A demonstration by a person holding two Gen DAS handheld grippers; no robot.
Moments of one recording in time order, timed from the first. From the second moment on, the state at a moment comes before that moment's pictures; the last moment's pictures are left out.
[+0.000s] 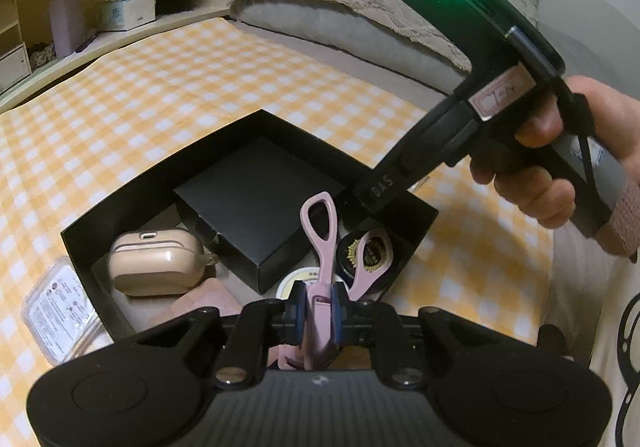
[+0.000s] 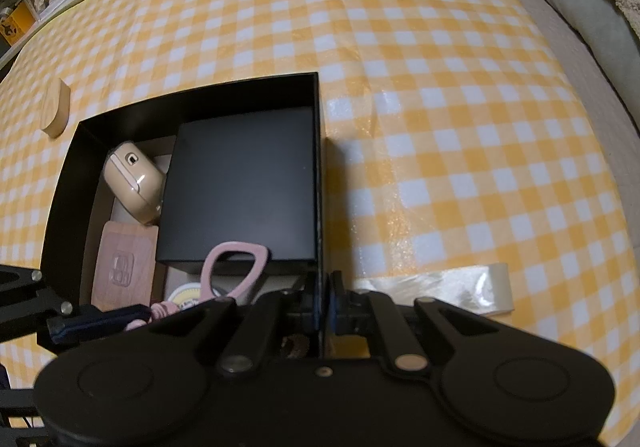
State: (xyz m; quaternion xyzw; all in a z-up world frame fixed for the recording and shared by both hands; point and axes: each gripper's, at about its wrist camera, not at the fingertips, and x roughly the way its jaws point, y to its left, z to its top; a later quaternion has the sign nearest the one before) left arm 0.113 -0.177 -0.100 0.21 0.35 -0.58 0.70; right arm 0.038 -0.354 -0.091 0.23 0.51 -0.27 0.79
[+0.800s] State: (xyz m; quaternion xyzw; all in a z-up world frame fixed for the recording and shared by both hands) left arm 0.116 -0.177 -0.071 0.18 0.40 -0.53 0.72; right arm 0.039 -0.354 -0.095 0.23 0.51 -0.26 0.78
